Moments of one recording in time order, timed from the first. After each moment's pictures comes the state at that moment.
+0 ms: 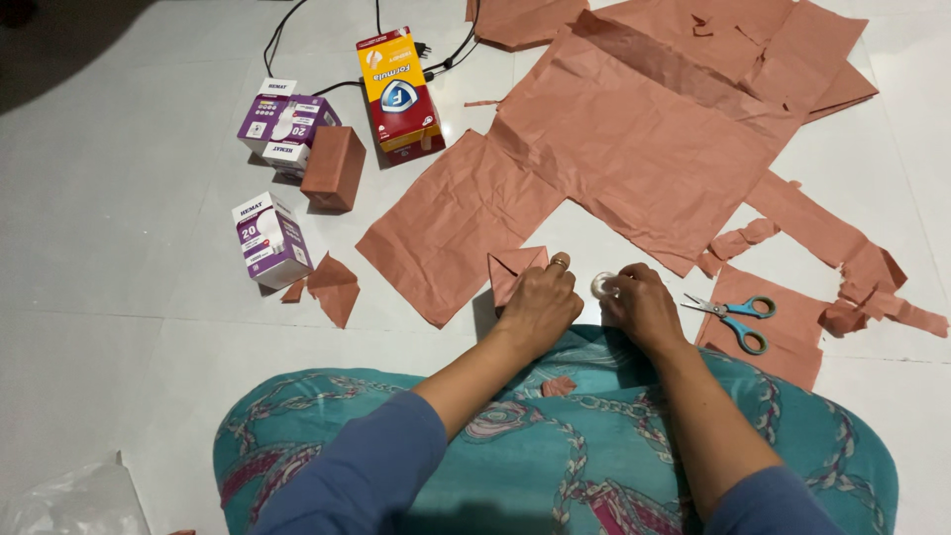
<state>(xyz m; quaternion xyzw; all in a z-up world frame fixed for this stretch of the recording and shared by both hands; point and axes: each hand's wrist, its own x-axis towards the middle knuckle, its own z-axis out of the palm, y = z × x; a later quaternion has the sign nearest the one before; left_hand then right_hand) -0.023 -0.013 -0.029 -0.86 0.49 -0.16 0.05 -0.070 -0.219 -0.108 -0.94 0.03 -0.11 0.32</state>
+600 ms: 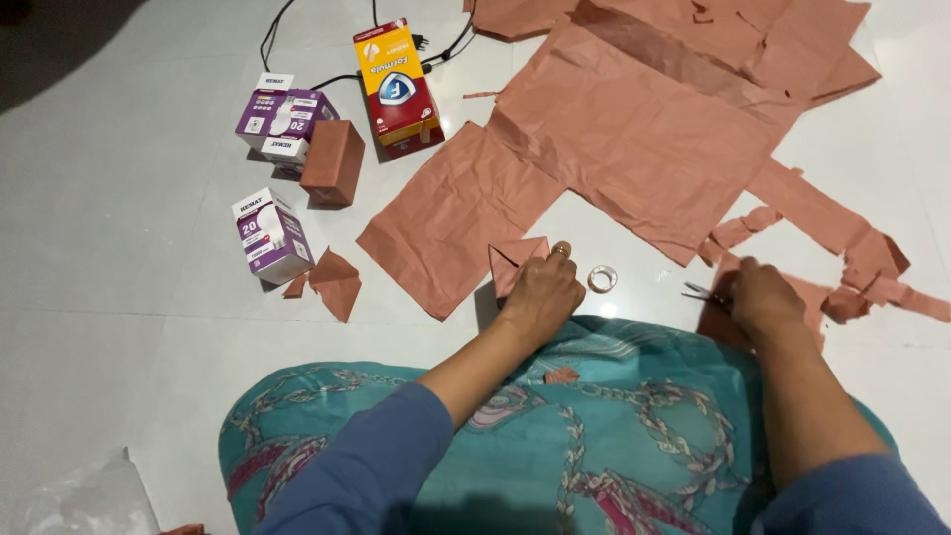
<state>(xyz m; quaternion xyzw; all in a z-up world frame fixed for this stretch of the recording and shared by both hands) -0.019 -0.016 -0.037 -0.86 0.48 -0.17 0.05 -0.097 -0.362 -0.118 -0.96 0.26 0.12 0.07</state>
